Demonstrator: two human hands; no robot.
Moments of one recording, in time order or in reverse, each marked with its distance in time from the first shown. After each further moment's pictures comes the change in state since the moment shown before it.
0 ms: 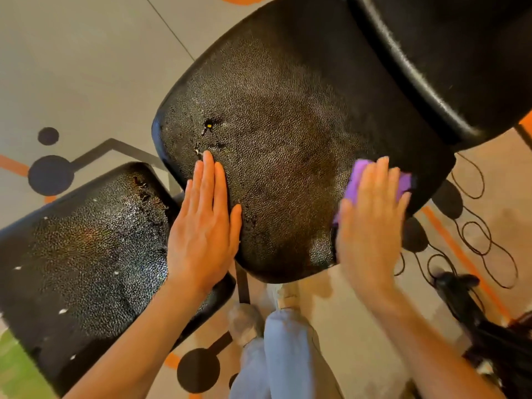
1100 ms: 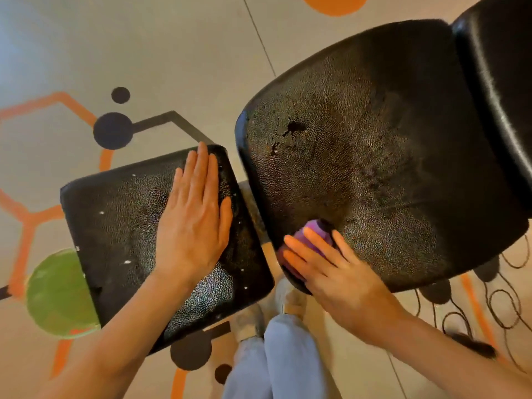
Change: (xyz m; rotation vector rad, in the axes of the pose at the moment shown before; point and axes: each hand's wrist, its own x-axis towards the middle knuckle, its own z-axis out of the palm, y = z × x) left_hand -0.032 -0.067 -0.025 -0.069 0.025 -0.286; right_hand -0.020 -0.033 0.013 -0.116 -0.204 -1.209
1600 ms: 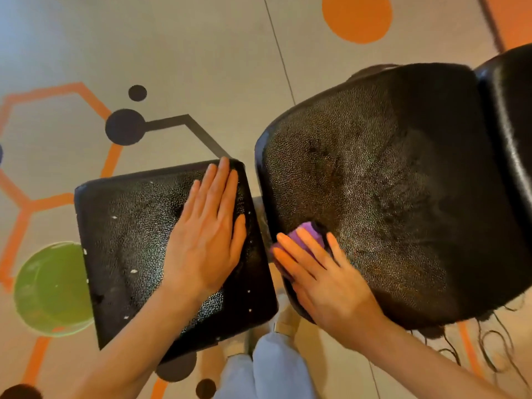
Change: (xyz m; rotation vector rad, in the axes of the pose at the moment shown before) left_hand -0.001 -0.002 0.001 -0.025 0.034 -0.008; right_hand 0.045 0.000 -0.005 -0.009 0.054 -0.017
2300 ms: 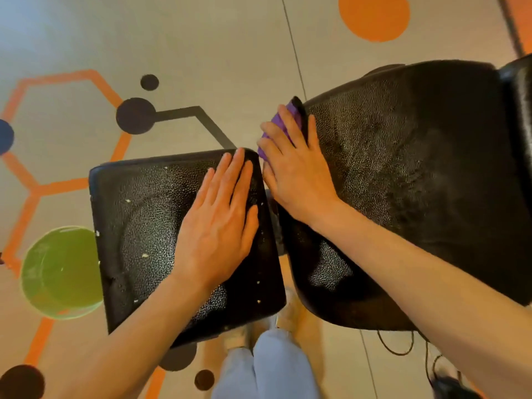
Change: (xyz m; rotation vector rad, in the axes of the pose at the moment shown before) left_hand 0.001 0.000 0.001 0.002 0.010 0.007; right_hand 0.155 0.029 -0.025 0.033 0.168 0.156
